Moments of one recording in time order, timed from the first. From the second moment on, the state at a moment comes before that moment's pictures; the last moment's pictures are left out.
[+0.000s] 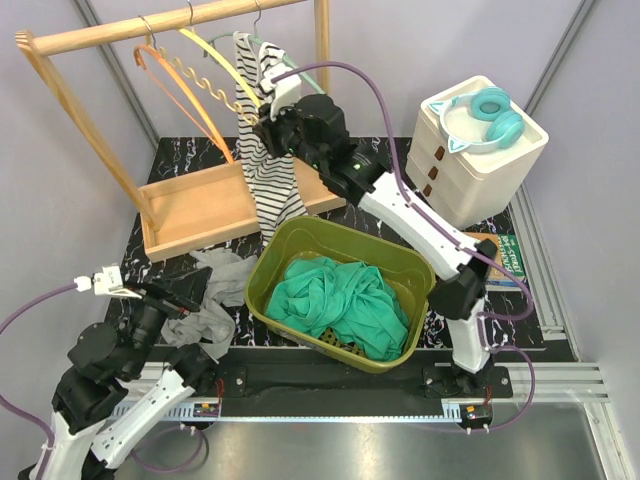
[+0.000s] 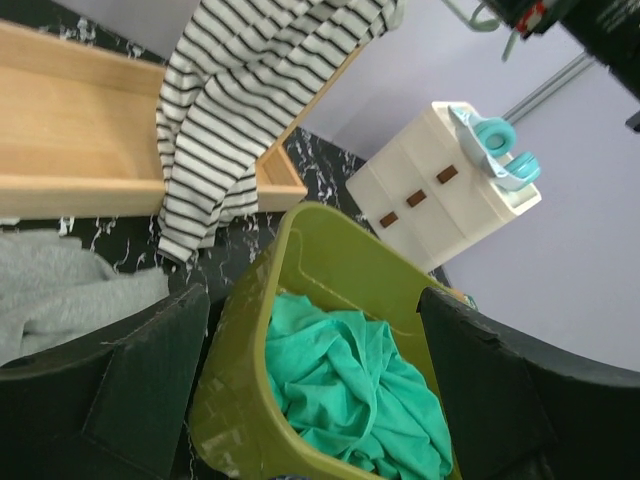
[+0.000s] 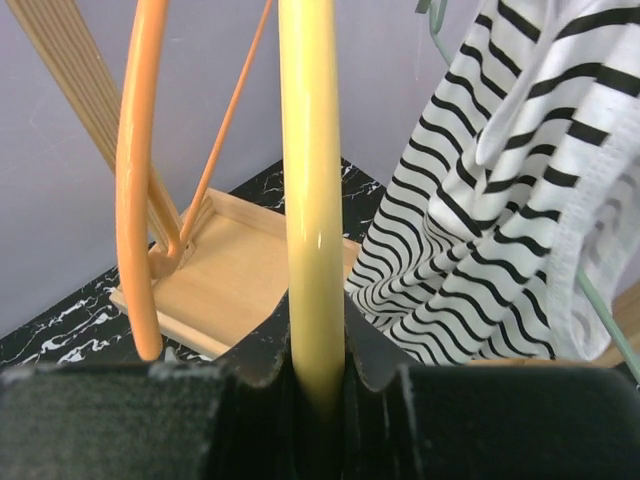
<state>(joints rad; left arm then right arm) -0.73 0.03 0.79 -0.73 -0.45 -0.67 0.87 1.98 2.26 -0.32 0.09 0.00</state>
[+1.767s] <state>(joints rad) -0.08 1.47 0.81 -0.90 -0.21 -1.18 0.87 0.77 1.07 -0.36 0.22 0.48</state>
